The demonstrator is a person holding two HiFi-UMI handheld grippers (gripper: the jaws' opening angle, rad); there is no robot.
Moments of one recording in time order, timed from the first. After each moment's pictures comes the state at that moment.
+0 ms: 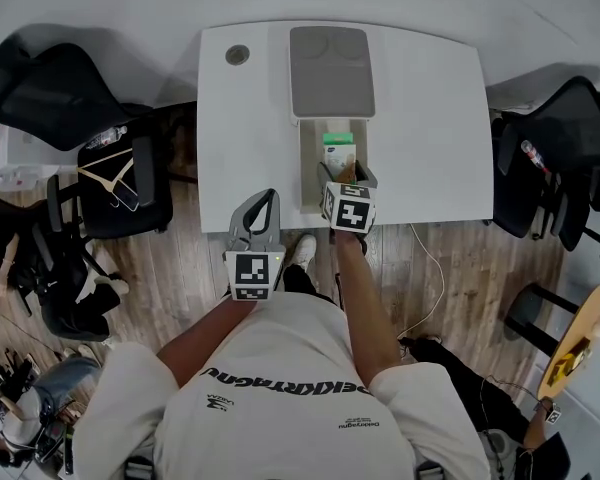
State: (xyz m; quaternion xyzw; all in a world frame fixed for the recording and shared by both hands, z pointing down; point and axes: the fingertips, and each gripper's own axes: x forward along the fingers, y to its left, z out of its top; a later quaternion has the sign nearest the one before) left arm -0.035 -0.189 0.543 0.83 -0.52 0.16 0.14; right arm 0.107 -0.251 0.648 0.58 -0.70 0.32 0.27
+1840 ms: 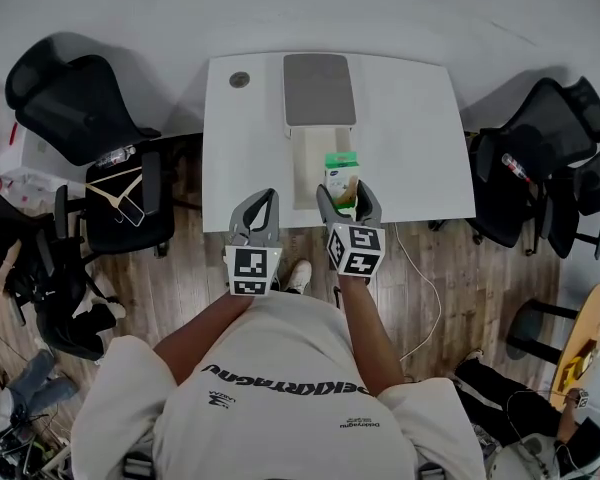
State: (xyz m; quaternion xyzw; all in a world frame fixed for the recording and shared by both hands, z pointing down) left arm -0.025 -0.149 0.481 0.85 -0.51 0.12 0.08; right arm 0.112 -0.169 0.509 0.60 -0.76 0.19 0.12
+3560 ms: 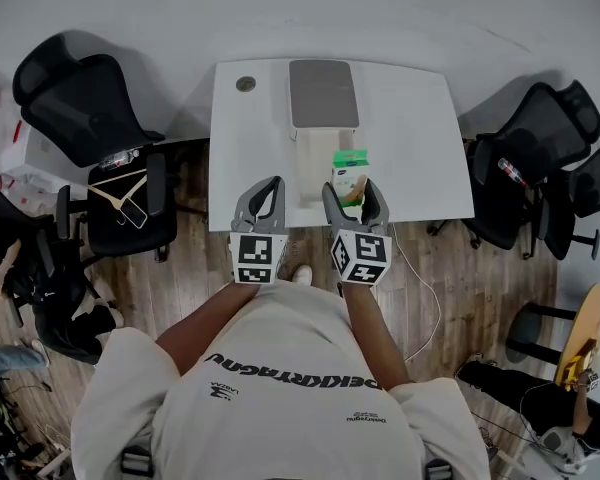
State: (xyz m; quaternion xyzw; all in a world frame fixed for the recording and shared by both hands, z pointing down) left arm -0.032 -0.158 0.452 0.85 -0.52 0.08 0.07; right arm 0.102 -0.152 0.454 0.62 -0.77 0.12 0.07
